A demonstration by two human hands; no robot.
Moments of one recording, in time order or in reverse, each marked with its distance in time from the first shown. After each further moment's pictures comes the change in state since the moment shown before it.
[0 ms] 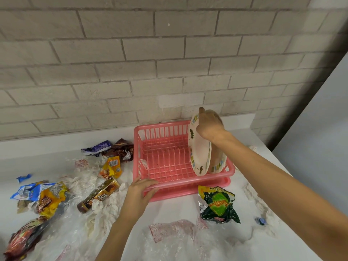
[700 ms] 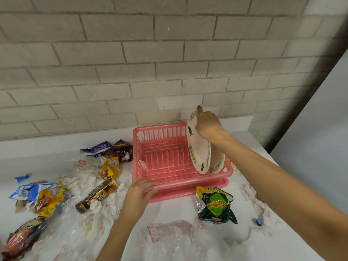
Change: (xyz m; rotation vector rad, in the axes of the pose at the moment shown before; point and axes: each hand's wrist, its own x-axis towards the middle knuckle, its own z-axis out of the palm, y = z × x) left_hand 0.001 0.005 -0.003 0.033 -0.022 0.014; right_hand -0.008 -0.005 -0.016 -0.039 0.008 -0.066
